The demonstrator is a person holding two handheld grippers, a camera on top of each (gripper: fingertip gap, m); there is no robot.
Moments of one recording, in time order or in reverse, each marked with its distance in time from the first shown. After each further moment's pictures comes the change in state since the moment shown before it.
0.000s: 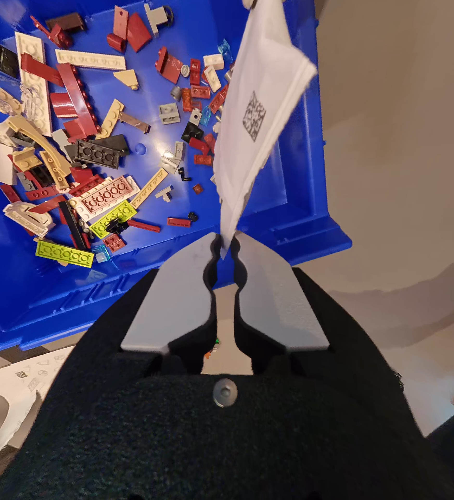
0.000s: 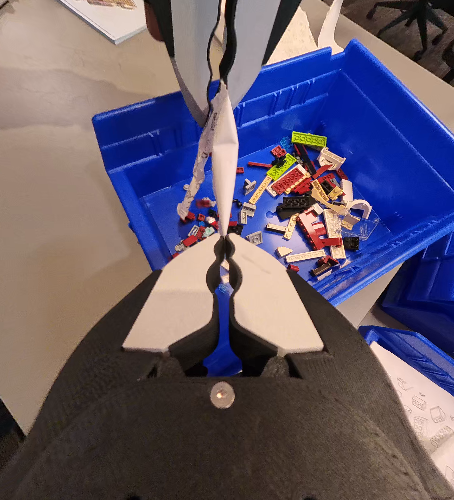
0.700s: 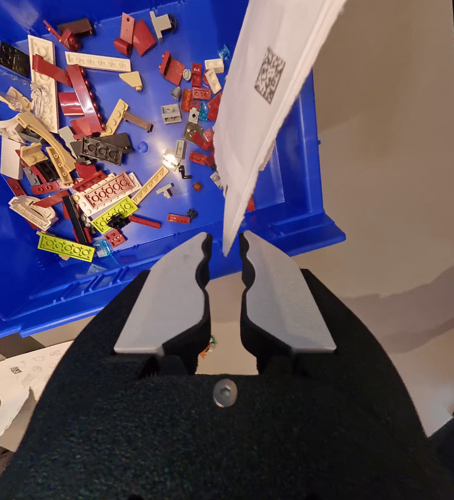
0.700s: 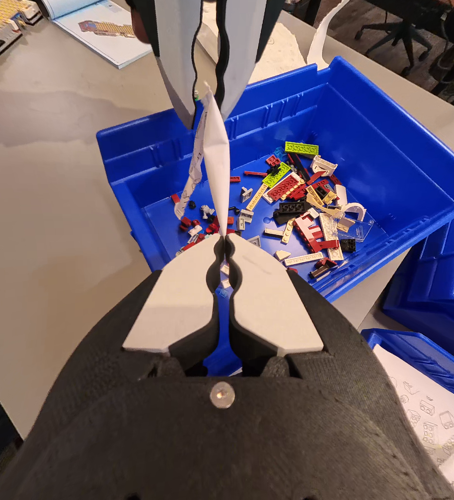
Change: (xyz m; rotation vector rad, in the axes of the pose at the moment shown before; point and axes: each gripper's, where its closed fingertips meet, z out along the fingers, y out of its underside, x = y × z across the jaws) left arm 0.002 0.001 -0.008 0.033 -0.008 -0.021; right arm 0.003 -0.004 -0.007 0.066 0.004 0.027
